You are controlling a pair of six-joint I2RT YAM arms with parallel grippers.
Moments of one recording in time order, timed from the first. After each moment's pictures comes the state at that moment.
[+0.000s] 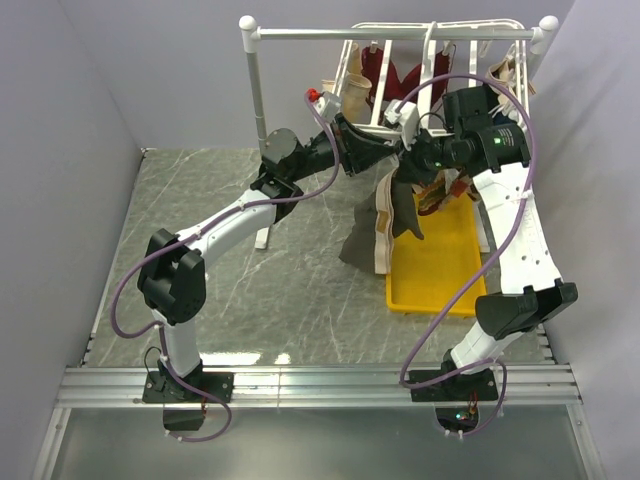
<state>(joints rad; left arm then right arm) -0.66 1.86 1.61 0.70 0.65 -0.57 0.23 1.64 2.09 -1.27 -0.49 -0.68</state>
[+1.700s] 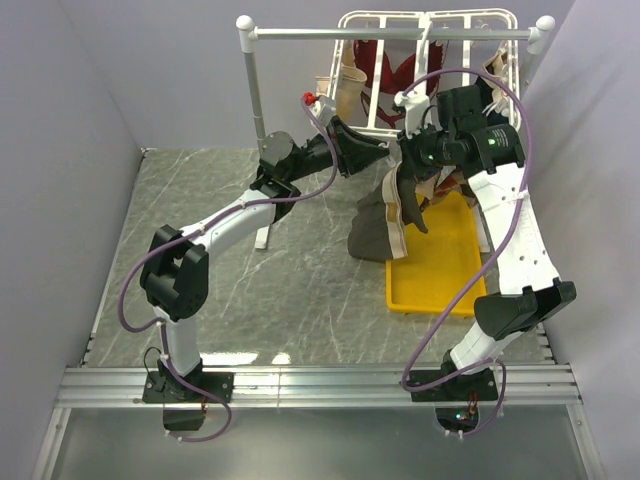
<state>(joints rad) -0.63 1.89 1.58 0.78 0.70 -0.56 0.26 1.64 2.09 -1.22 -0.25 -0.32</state>
